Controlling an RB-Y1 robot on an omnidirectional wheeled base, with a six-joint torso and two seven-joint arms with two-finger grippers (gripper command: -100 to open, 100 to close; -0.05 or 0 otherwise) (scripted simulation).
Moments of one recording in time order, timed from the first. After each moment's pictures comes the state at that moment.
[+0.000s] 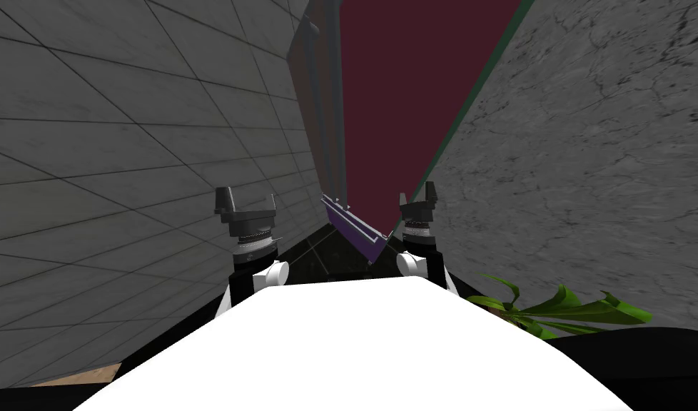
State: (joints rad) left arm 0.48 0.03 0.05 -2.33 -0.02 -0.56 0.17; right arm 0.46 -0.03 0.05 -2.29 -0.08 -0.44 -0.02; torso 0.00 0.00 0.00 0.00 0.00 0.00
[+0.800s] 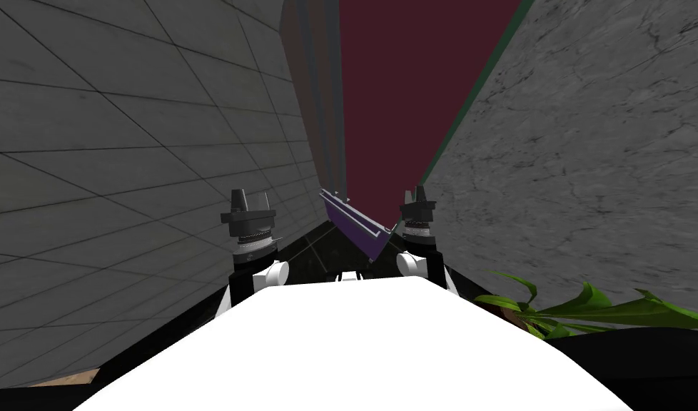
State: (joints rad) left arm 0.48 0.03 0.05 -2.33 -0.02 -0.56 0.17; right arm 0.46 -0.03 0.05 -2.29 -0.08 -0.44 -0.02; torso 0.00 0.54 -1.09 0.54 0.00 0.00
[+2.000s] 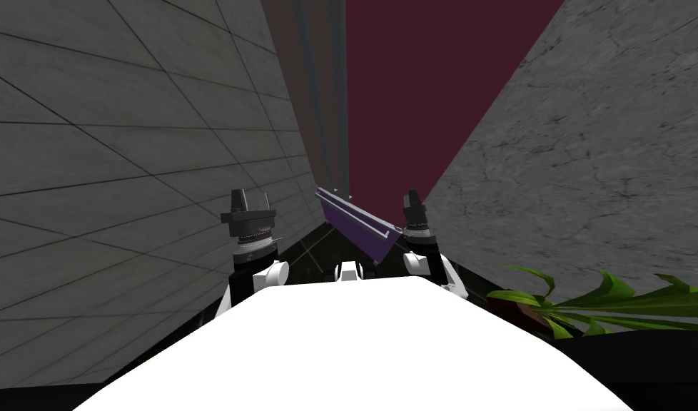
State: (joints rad) left arm 0.48 0.02 0.05 -2.33 -0.02 -0.56 0.17; right arm 0.42 -0.17 -0.03 -2.16 0.04 -0.54 0.22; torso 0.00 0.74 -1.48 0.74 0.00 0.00
